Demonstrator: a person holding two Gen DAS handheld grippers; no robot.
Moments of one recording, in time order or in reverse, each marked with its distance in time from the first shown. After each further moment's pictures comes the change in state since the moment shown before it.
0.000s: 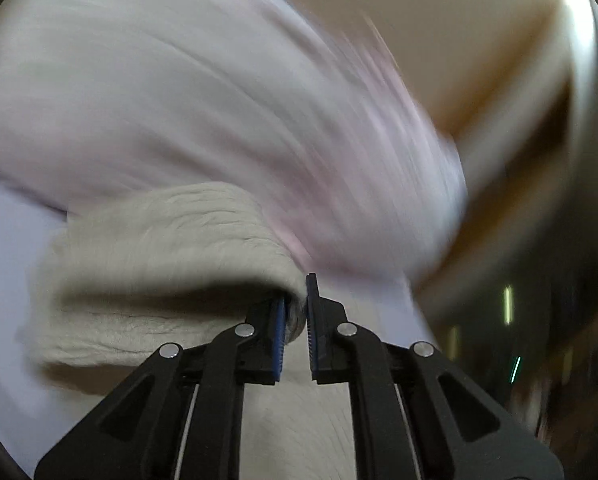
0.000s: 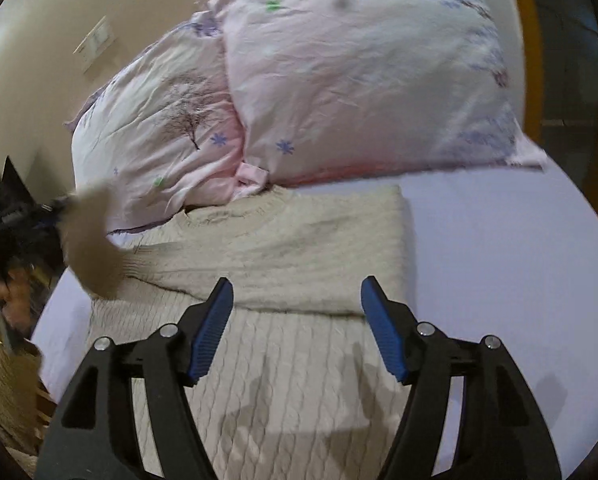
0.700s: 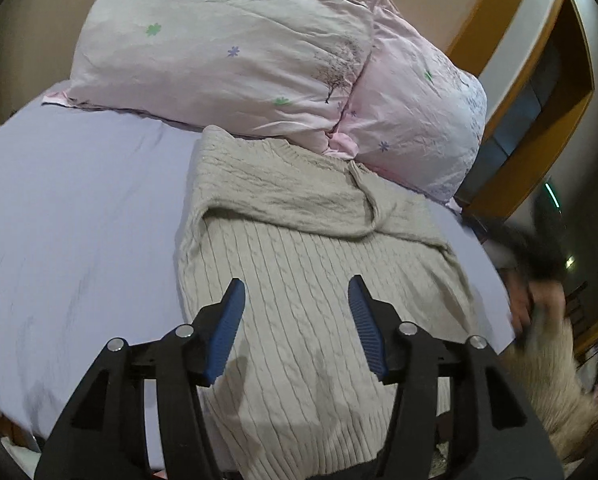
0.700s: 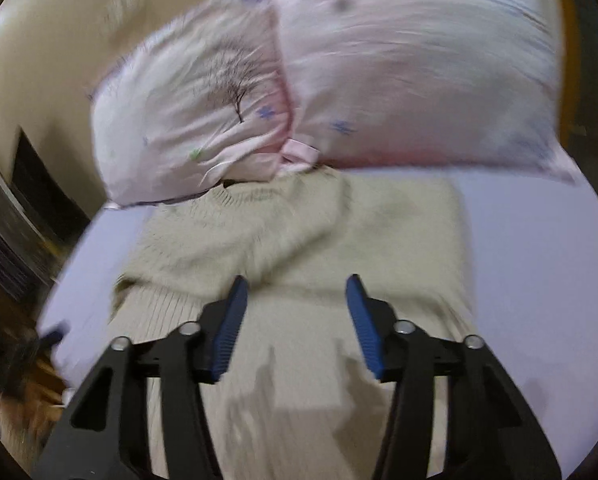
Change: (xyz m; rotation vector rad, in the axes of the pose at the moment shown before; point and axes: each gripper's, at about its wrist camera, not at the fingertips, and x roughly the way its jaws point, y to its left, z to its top) left arm -0.113 0.002 -0.145 0.018 -0.022 0.288; right arm 0.042 0.082 0.033 -0.111 0.103 -0.010
